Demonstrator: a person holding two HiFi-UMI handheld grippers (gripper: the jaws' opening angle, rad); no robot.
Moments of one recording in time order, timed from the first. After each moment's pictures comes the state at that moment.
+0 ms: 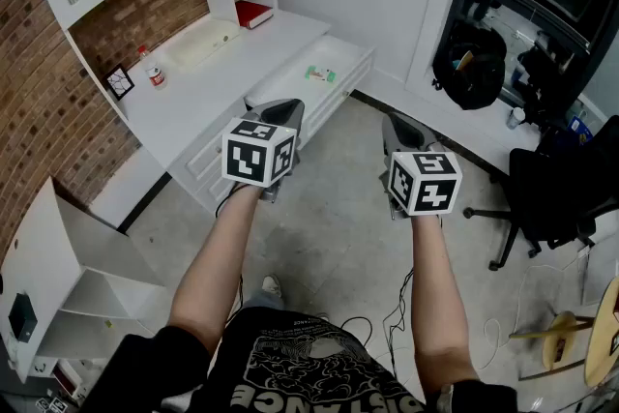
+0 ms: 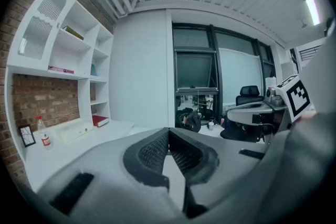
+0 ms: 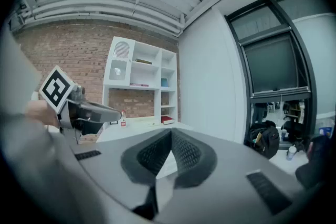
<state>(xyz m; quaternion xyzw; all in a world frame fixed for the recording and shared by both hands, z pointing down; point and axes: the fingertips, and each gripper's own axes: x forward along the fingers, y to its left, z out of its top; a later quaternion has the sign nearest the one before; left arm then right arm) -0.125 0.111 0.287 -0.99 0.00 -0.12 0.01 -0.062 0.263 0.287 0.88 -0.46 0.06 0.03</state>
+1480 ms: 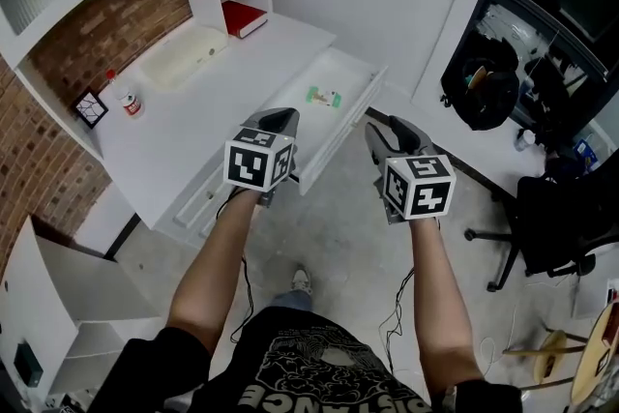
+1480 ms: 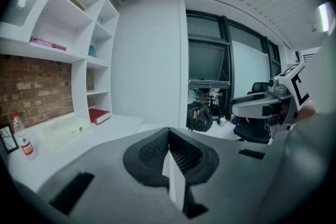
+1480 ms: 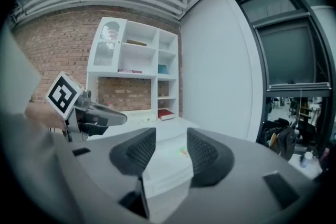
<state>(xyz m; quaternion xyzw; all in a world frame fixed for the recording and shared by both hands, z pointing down) 0.032 -0.063 0.345 -0.99 -0.01 -0.16 -0.01 0.085 0.088 0.321 0.87 -0.47 0.10 0.06</state>
